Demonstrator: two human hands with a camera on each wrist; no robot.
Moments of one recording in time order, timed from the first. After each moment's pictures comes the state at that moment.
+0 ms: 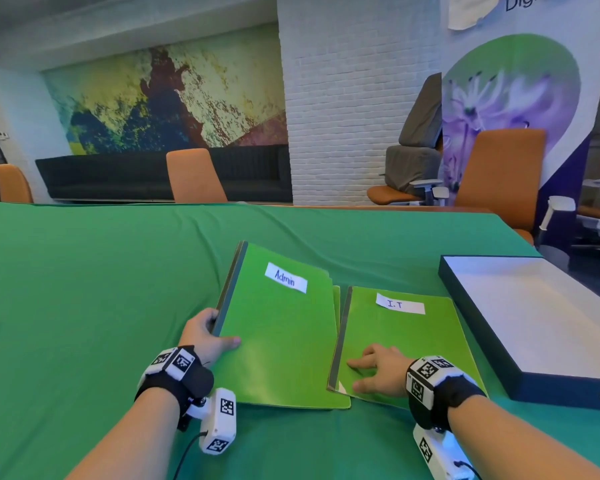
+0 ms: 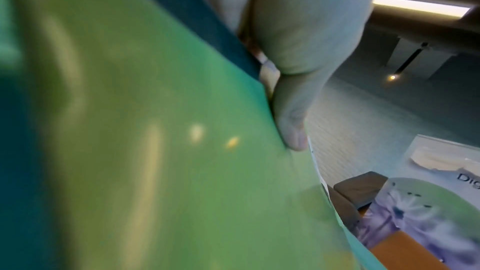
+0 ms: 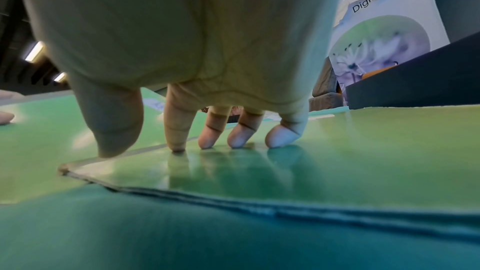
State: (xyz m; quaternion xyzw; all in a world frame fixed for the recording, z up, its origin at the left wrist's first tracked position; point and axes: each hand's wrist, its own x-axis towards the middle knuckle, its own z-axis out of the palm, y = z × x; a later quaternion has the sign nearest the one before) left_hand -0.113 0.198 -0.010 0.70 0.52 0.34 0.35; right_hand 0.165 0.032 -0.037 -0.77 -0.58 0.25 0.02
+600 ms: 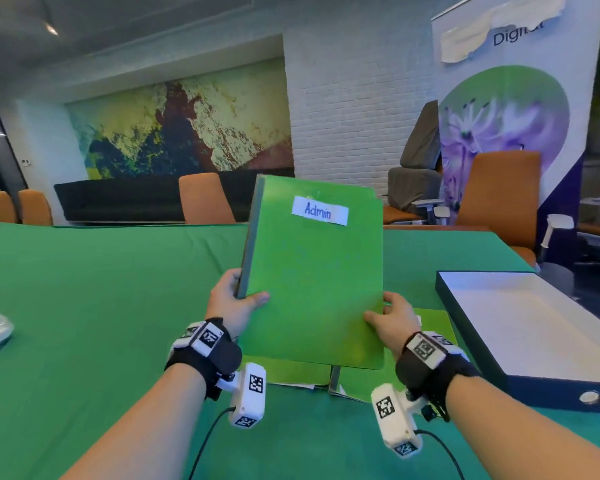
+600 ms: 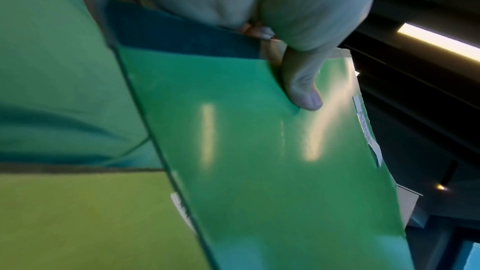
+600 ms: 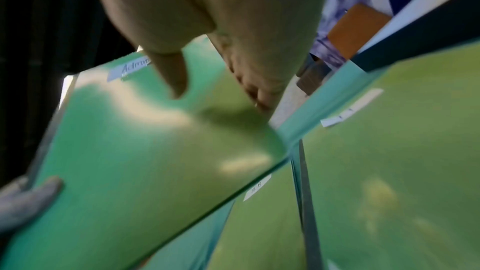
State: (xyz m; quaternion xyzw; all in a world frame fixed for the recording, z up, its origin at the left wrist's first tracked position) left_hand -0.082 0.137 0.080 0.69 0.38 0.48 0.38; right_hand 0.149 0.024 0.040 -0.74 -0.37 0.22 0.52
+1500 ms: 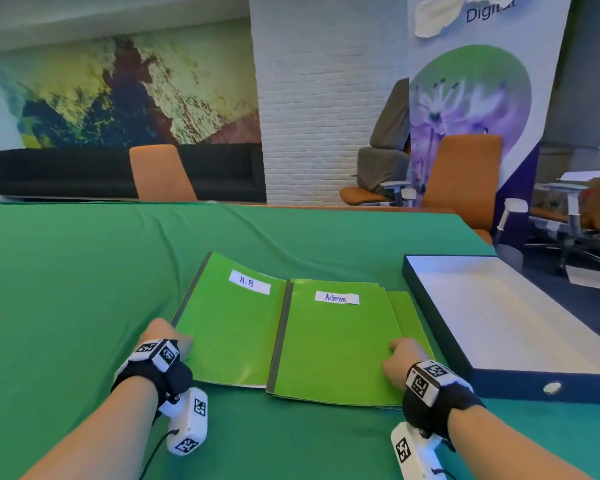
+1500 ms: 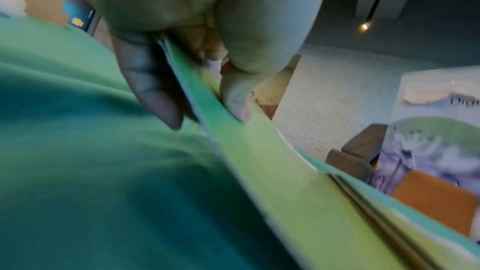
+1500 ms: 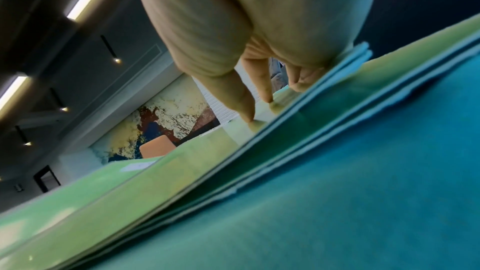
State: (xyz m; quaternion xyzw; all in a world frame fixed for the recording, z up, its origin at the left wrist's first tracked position) left_hand -0.080 0.212 0.000 0.65 0.70 0.17 0.23; right_hand 0.234 0.009 -0.051 -0.91 -0.31 0.19 0.18
